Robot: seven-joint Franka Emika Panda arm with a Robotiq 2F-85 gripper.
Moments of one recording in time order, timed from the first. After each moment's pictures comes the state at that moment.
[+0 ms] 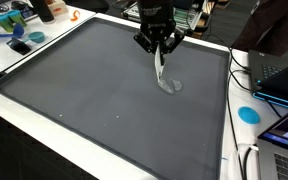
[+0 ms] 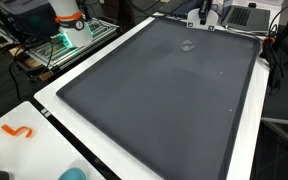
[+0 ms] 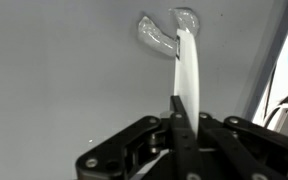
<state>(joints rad) 0.15 0.36 0.15 -1.85 0.19 2.31 0.01</state>
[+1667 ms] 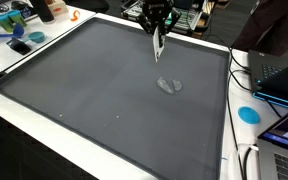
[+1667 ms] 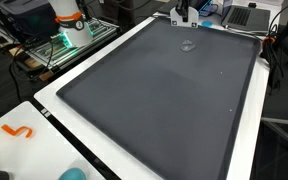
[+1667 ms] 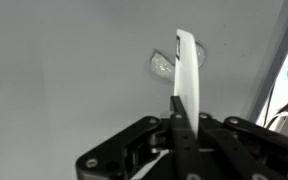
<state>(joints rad) 0.13 0.11 0.16 -2.22 0.27 2.51 -0.03</state>
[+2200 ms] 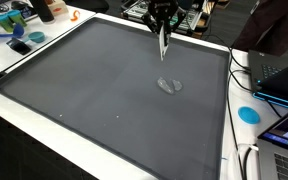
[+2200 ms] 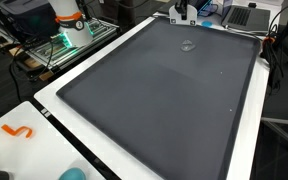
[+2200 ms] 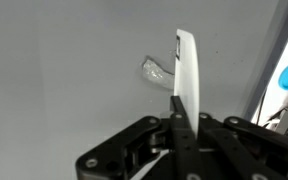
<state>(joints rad) 0.15 0.09 0.17 -2.23 0.27 2.51 -0.03</state>
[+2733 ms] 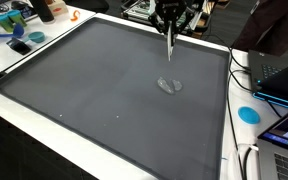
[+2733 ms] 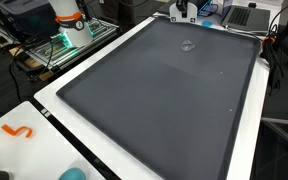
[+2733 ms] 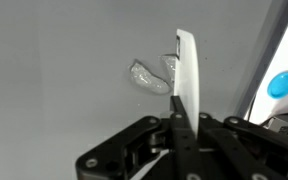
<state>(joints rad) 0.17 0.09 0.19 -2.23 0.26 2.51 -0.02</state>
